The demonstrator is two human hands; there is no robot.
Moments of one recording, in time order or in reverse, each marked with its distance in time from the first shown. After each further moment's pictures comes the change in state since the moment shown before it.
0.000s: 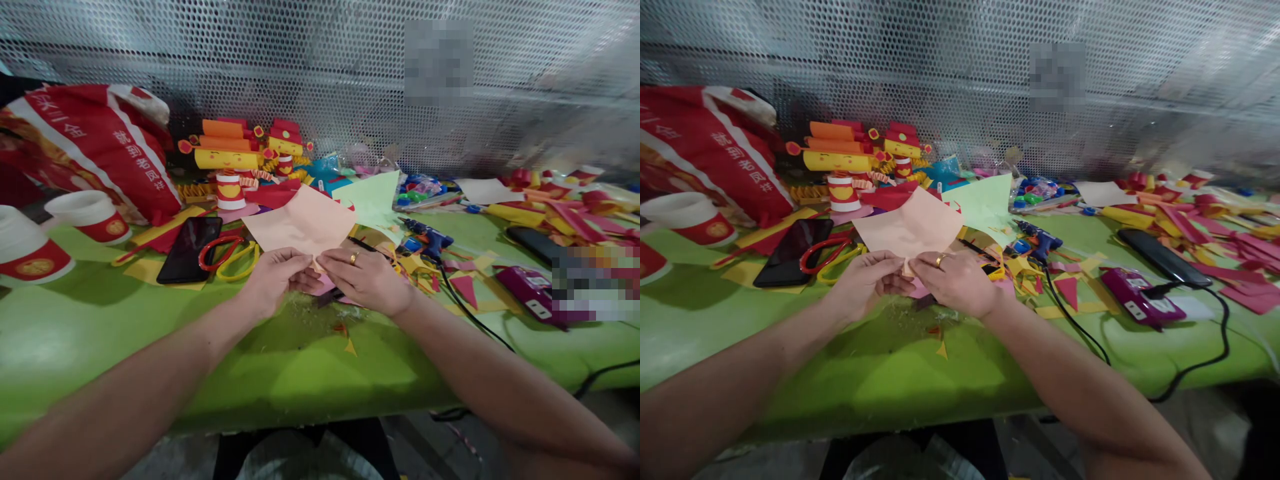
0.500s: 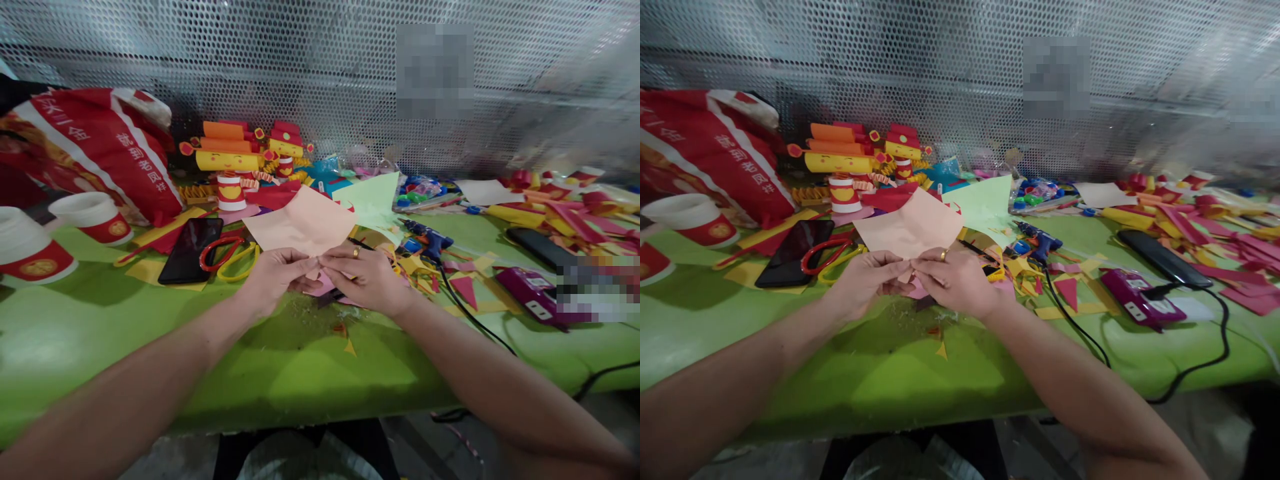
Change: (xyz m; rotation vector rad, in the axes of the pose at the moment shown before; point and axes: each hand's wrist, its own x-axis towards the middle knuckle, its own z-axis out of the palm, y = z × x) left_hand -0.002 0.003 0.001 0.082 0.020 -0.011; right_hand 0.002 -0.004 0.001 0.353 0.024 0.328
